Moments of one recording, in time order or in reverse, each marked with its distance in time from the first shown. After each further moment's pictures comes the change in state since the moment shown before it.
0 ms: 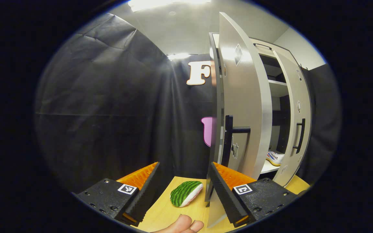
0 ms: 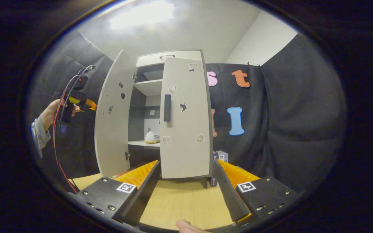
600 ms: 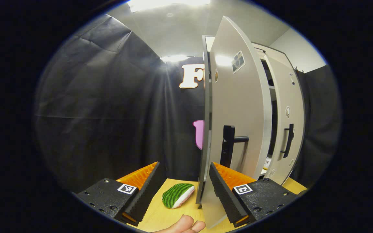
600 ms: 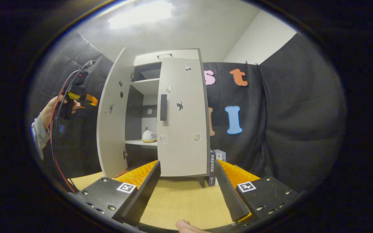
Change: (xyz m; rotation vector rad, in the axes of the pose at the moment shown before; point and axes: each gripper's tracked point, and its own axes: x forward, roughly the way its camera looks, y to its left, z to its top) left arm -0.001 -0.046 0.019 -0.017 -0.033 -0.086; right arm 0.002 -0.009 -0.004 -0.012 0.011 -0.018
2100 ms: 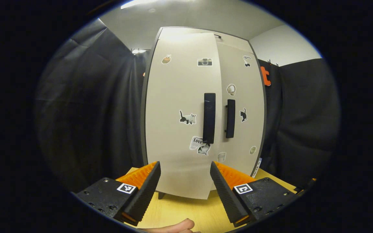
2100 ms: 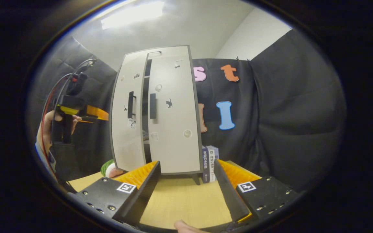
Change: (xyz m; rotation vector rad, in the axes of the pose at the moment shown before) left arm -0.066 -0.138 -0.081 0.005 0.048 -0.187; right arm 0.009 -0.029 -0.010 0.035 0.024 -0.079
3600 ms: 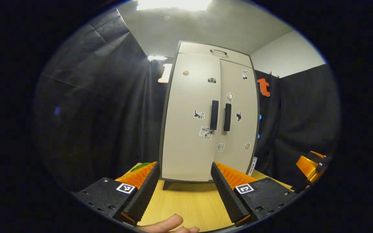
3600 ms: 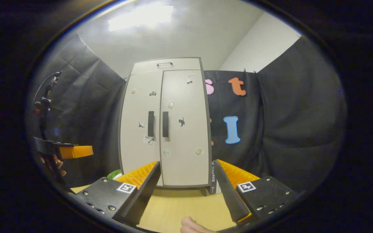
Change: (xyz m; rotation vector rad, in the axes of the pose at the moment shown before) left arm -0.127 0.008 -0.039 -0.063 -0.034 0.050; right arm -0.003 0.057 0.068 -0.042 -0.086 0.038
